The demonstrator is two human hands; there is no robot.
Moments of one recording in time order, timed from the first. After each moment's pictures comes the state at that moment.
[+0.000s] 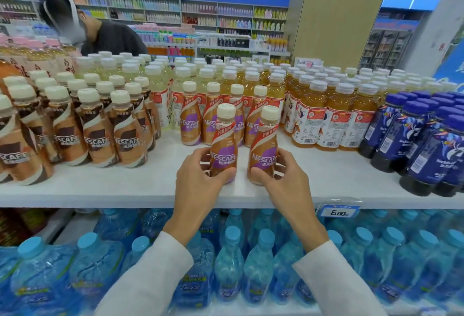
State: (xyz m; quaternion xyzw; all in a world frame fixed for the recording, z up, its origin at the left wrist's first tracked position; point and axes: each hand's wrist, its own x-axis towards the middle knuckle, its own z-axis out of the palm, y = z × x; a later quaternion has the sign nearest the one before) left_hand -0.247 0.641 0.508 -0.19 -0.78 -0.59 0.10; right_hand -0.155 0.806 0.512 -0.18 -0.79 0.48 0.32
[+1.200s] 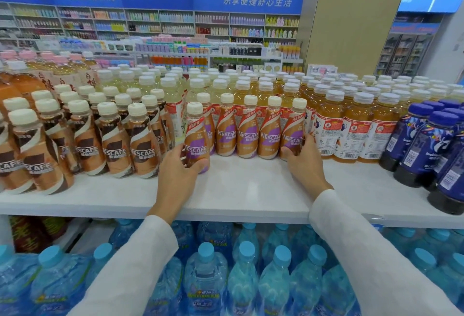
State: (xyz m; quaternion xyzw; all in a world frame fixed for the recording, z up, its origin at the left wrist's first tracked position) left_hand -0.324 0.603 0.513 -0.16 -0.81 -0.55 0.13; right_hand -0.253 0.896 0.518 -0.25 -0.81 0.42 0.32
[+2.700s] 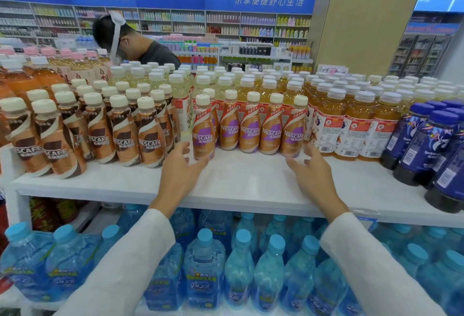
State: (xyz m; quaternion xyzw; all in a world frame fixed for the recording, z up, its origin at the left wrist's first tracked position) left_hand -0.310 0.597 0.513 -0.13 -0.82 -0.54 0.10; right_hand -0.192 0.874 0.518 -0.22 -0.82 0.45 0.29
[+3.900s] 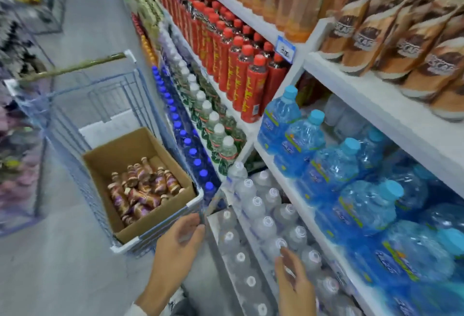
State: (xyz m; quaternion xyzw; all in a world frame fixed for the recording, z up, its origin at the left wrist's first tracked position) left_hand 0.052 0.345 0.298 0.40 -0.70 -0.58 0.15; right_hand -0.041 0.561 0.267 -0.06 -0.79 0.59 -0.16
